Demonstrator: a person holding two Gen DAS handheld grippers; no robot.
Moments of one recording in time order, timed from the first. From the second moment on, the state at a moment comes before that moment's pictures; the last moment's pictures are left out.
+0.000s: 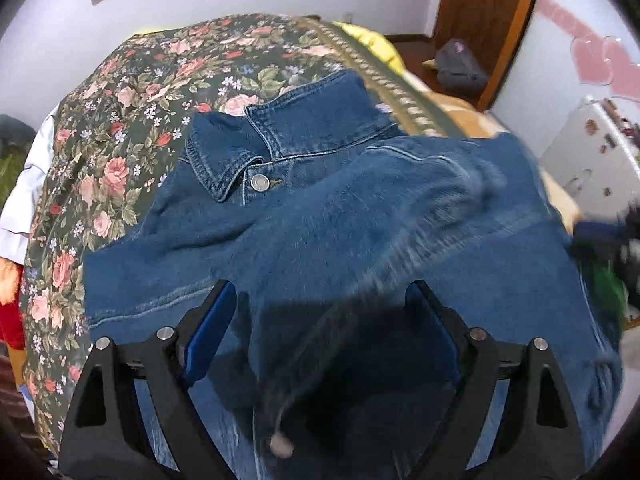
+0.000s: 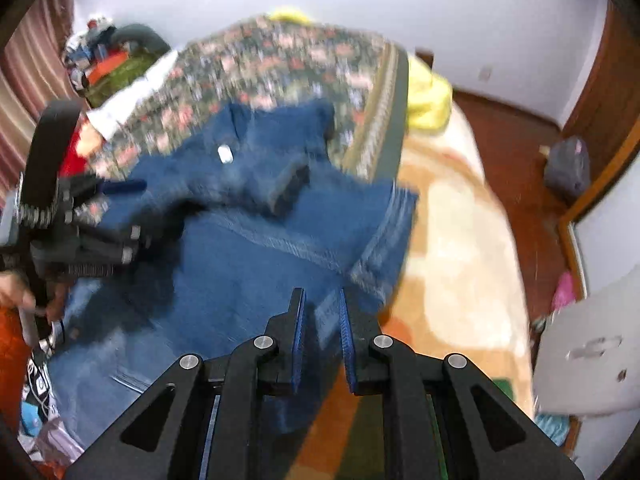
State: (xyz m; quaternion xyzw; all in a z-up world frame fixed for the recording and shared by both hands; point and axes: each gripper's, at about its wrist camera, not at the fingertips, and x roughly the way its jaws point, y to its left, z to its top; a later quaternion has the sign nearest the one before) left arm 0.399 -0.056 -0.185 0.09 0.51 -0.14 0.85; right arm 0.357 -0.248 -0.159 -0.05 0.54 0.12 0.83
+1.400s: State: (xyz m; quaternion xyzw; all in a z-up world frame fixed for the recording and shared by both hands) left arm 0.410 0.243 -0.231 -0.15 0.53 0.01 0.83; right arm 0.416 -0.301 -0.172 0.18 0.53 0.08 0.83
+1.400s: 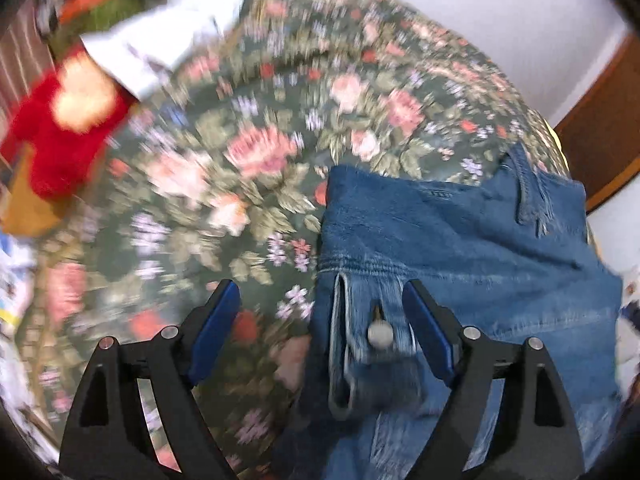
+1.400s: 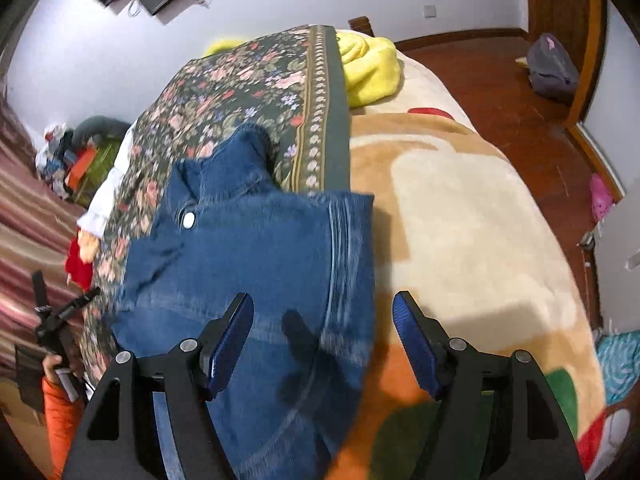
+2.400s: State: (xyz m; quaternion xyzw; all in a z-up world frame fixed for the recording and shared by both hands) left arm 0.412 0.286 -0.179 -0.14 0.46 0.07 0.87; right arm 0.558 -0.144 -0.146 -0.04 0.45 0.14 0.88
